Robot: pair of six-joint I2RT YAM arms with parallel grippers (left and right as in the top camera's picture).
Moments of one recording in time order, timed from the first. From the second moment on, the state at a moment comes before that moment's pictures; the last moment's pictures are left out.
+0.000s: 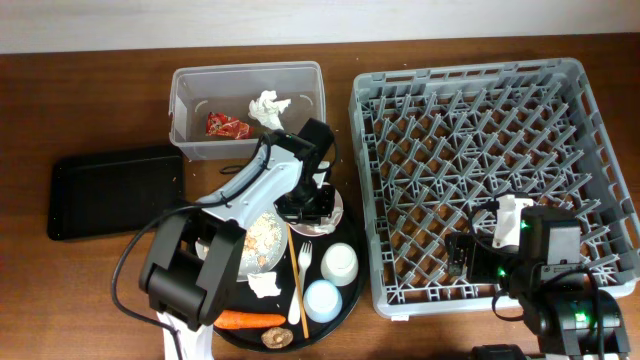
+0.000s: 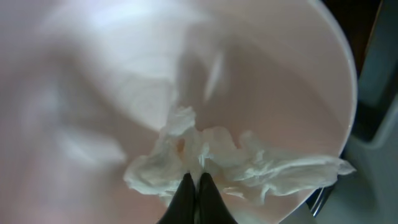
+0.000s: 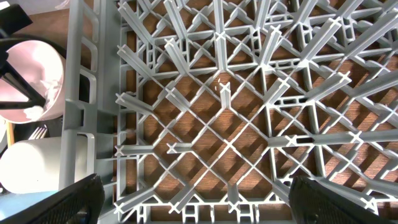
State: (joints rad) left arm -0.52 2.04 1.48 -1.03 0.26 -0.35; right arm 0.01 0.75 0.83 -1.02 -0.11 0.11
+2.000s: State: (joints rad) left arm -0.21 1.97 1.53 -1.06 -0.18 -0.28; right arm 0.01 0.75 0.83 -1.02 -0.11 0.11
